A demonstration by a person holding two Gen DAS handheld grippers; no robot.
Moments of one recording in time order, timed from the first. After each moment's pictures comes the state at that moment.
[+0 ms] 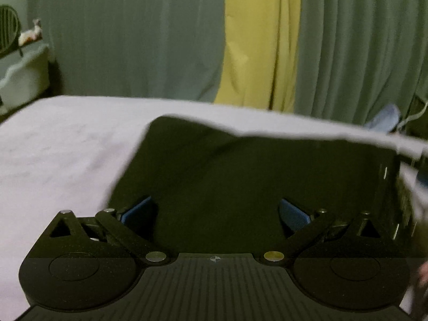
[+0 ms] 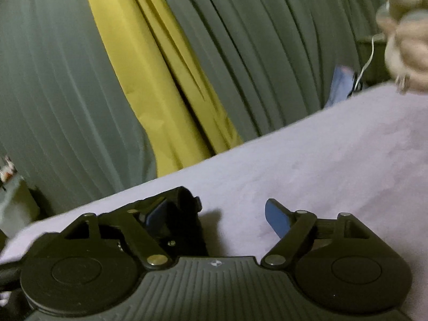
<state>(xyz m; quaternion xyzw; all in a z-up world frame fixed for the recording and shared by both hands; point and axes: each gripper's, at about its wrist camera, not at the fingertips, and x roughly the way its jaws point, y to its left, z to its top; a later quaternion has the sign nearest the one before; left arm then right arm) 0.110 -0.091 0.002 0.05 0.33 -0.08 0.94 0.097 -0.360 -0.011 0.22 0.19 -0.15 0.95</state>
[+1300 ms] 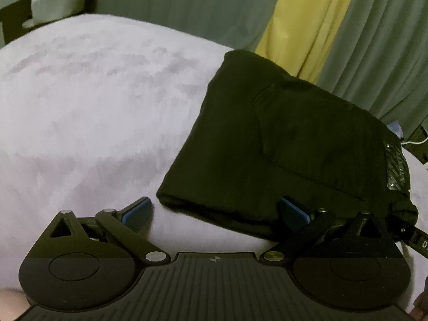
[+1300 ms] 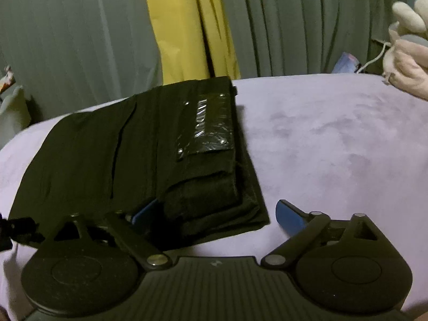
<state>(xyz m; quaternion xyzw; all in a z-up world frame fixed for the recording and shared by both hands) 0.051 -0.008 -0.012 -0.08 0.42 -0.05 0.90 0.024 -0.263 -0.007 0.12 0.35 -0.13 0.92</state>
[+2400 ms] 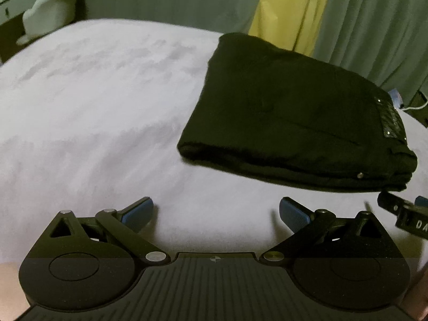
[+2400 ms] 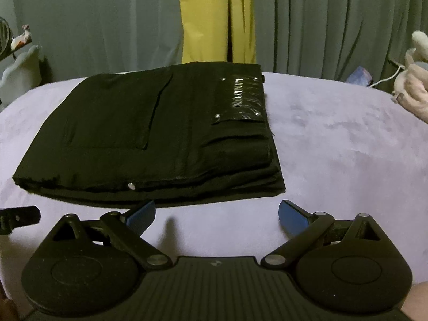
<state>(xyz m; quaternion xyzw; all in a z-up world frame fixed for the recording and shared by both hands) 0.009 -0.004 -0.006 -0.02 0.44 -0.06 0.90 -0.001 -0.222 -0.003 0.05 0.38 -0.11 0.92</state>
